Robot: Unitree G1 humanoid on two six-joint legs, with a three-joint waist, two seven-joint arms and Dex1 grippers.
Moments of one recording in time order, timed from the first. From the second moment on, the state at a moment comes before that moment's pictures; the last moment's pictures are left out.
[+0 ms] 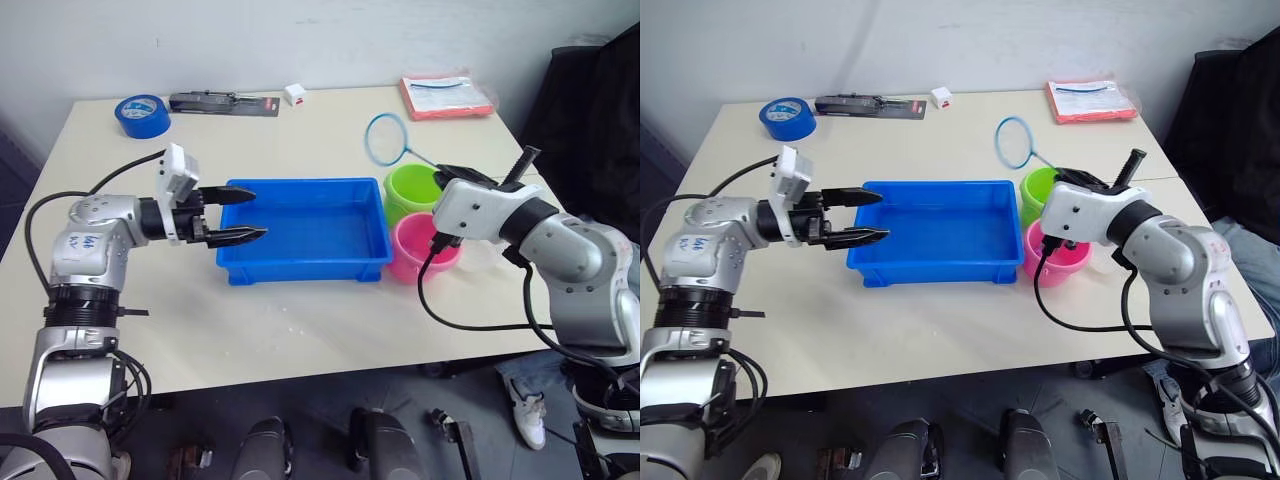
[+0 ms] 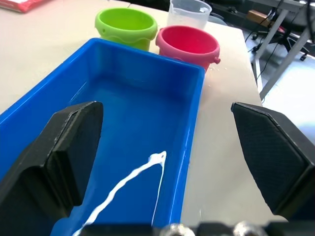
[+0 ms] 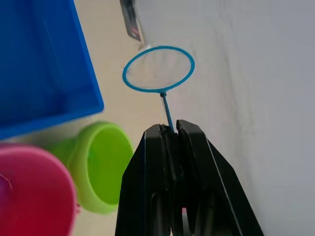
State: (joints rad) left arm -0.78 0.73 0.07 0.37 -0.42 0.43 -1.30; right arm -0.51 -0.70 -0.02 -0.43 -0.30 0.29 0.82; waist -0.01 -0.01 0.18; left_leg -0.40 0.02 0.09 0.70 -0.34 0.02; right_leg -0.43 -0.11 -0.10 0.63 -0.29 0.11
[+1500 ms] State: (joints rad) left arm -0.40 0.75 -0.09 0.04 -0.33 0.32 -1.28; right arm -0.49 -0.46 0.39 0.01 0.16 0.35 1.06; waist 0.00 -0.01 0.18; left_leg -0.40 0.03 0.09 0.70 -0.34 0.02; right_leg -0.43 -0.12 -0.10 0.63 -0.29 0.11
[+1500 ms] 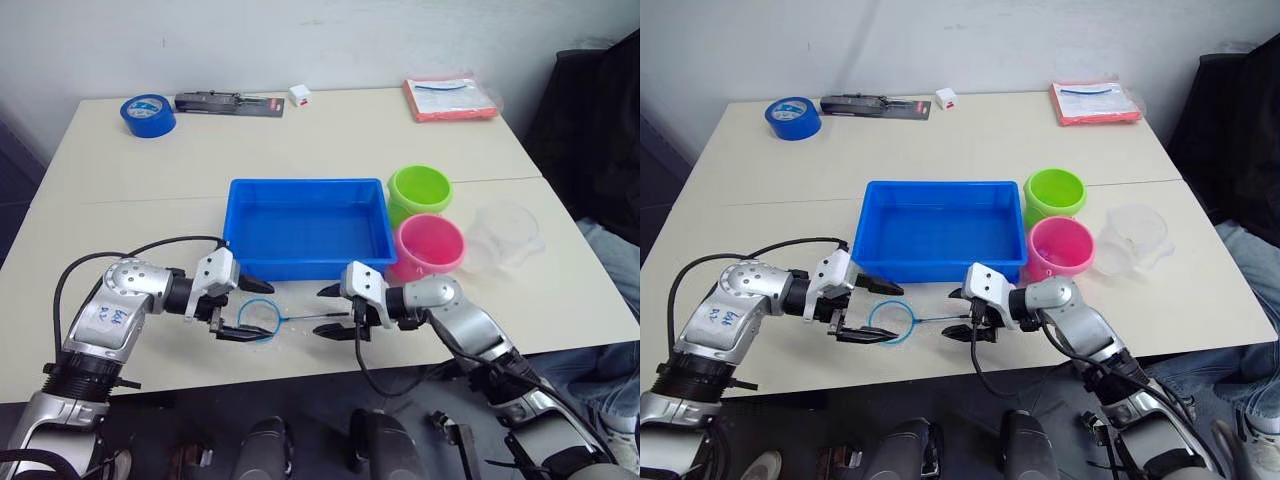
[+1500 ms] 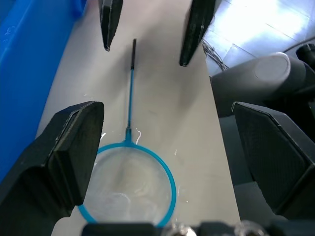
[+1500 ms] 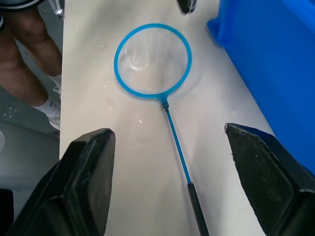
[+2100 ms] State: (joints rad) left arm 0.25 0.53 0.31 -0.40 -0.46 0.57 -0.70; right arm 0.06 -0.49 0.01 -0.59 0.26 0.74 0.62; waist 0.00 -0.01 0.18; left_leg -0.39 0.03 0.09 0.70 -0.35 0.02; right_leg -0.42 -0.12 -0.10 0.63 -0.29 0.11
